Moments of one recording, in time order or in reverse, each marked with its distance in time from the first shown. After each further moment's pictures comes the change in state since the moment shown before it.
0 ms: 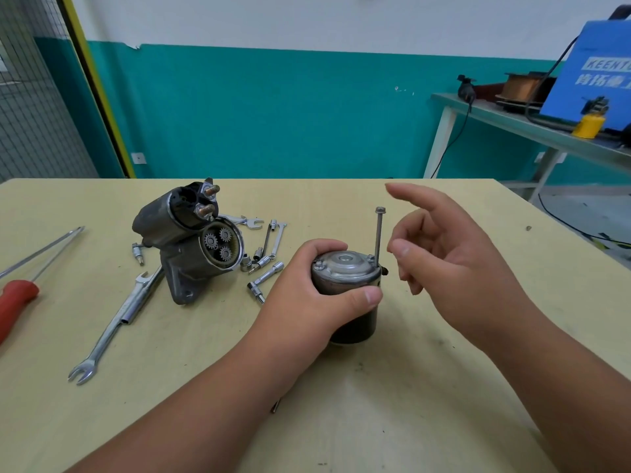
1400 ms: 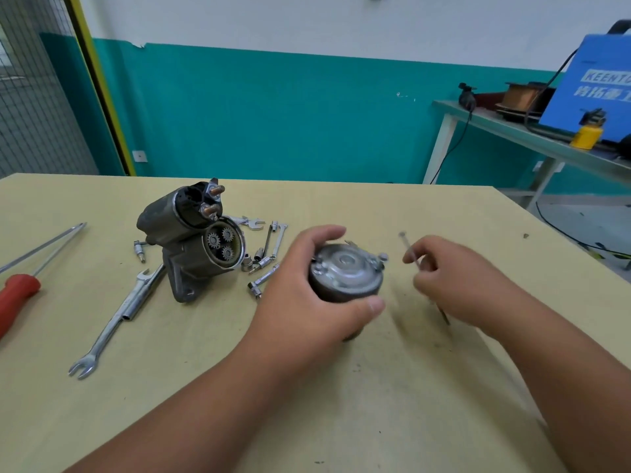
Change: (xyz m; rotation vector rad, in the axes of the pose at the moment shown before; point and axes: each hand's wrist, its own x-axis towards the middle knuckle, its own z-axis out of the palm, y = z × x) left_hand -0.013 0.015 -0.001 0.092 0.060 0.154; right_hand 0.019 0.050 -0.021 -0.614 -0.137 0.484
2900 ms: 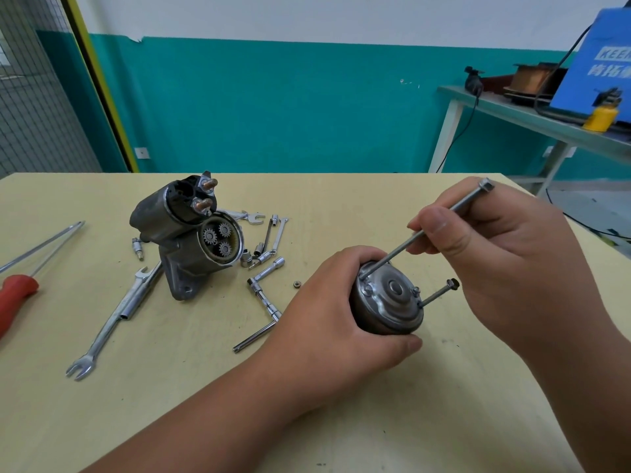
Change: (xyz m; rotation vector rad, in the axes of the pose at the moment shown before) left_hand -0.004 -0.001 0.014 0.264 -0.192 0.072; right_hand -0.061 -0.056 -0.029 0.459 0.358 -0.554
